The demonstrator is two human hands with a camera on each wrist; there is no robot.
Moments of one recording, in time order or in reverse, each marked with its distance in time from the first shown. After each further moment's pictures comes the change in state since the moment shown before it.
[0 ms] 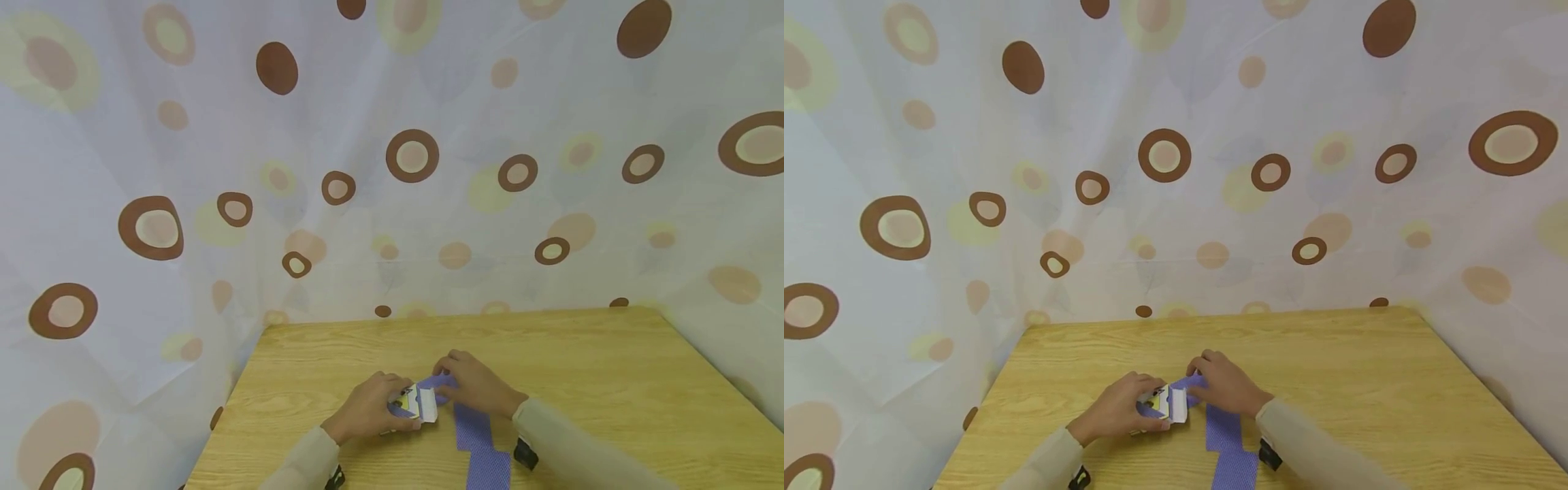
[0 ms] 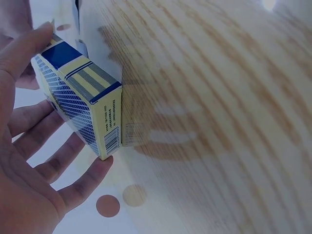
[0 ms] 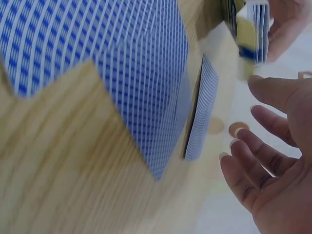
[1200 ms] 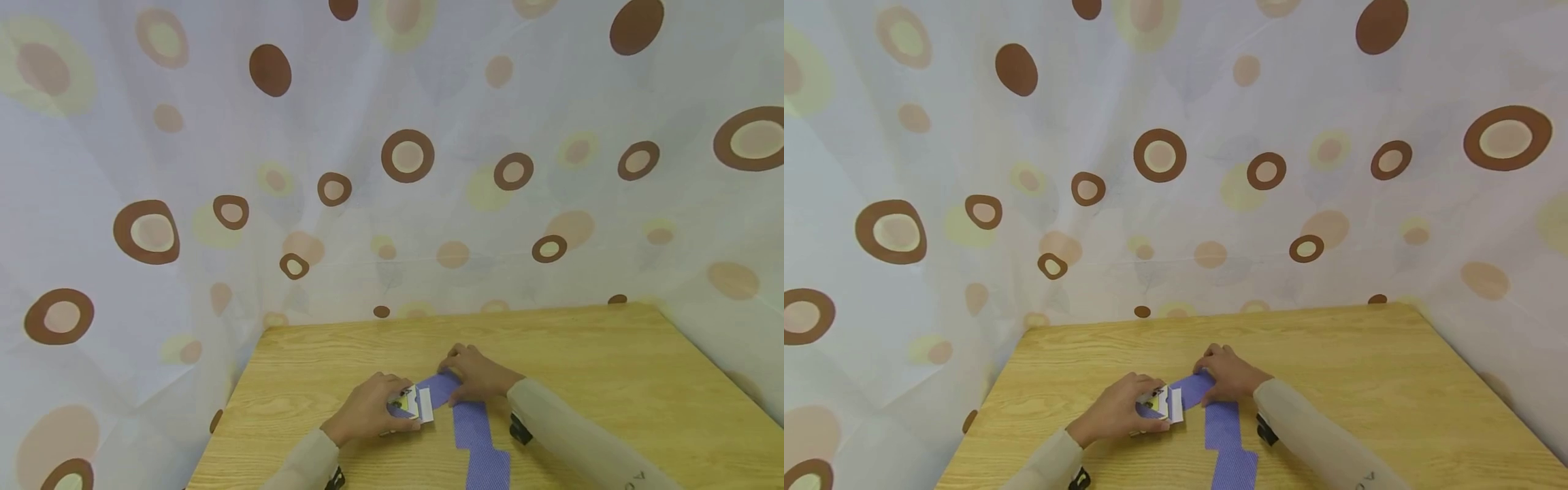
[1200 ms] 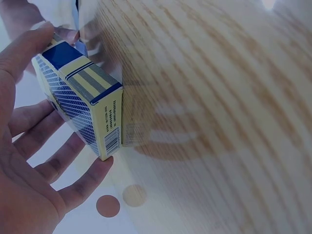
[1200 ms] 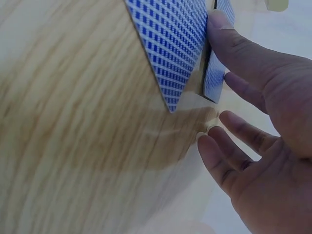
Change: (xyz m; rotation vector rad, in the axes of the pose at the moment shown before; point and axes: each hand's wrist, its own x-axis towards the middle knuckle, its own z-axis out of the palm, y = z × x) left_hand 0.001 0.004 -0.001 -0.006 -0.014 -0.017; right_hand 0.010 0.037 -0.004 0.000 -0.209 0.103
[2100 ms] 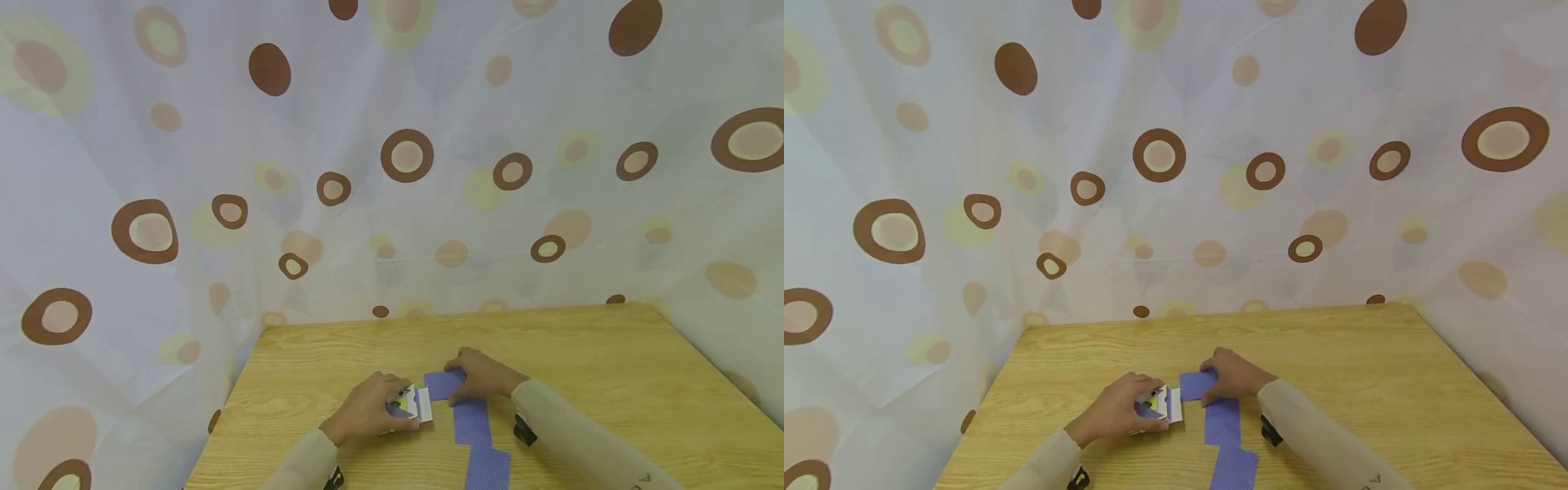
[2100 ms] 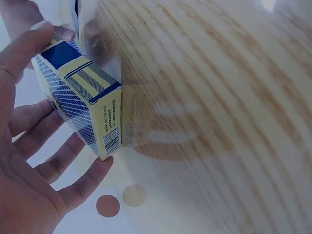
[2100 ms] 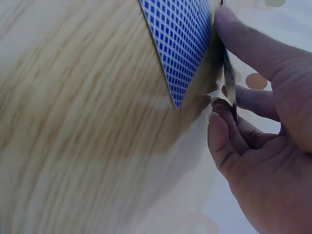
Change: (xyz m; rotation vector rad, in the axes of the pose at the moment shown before) left_hand 0.000 -0.001 0.001 0.001 -0.006 -0.016; right_hand -0.005 0.001 -0.005 0.057 -0.015 0.046
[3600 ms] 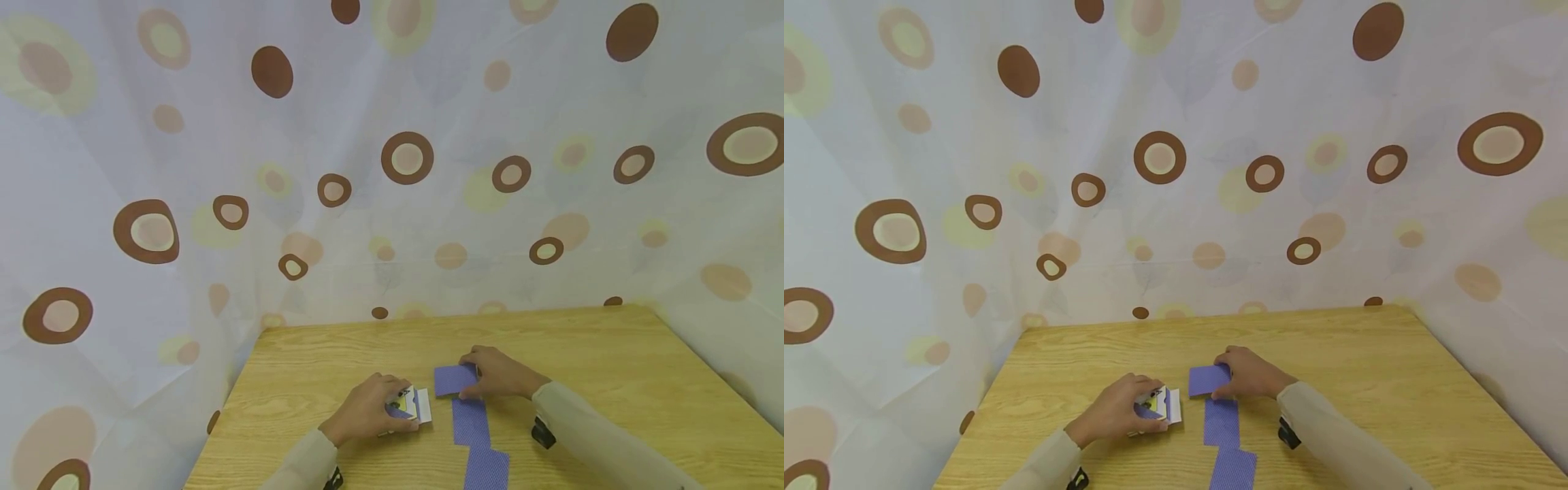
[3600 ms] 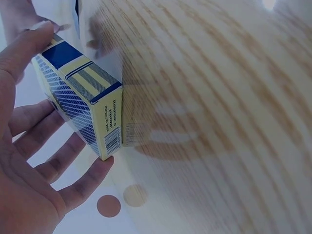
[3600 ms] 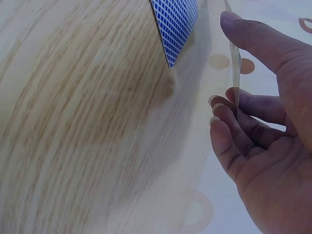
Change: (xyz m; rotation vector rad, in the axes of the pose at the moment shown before) left_hand 0.000 -0.003 0.002 -0.006 0.012 0.020; right_hand -0.025 0.005 -0.022 -0.036 0.058 -0.024
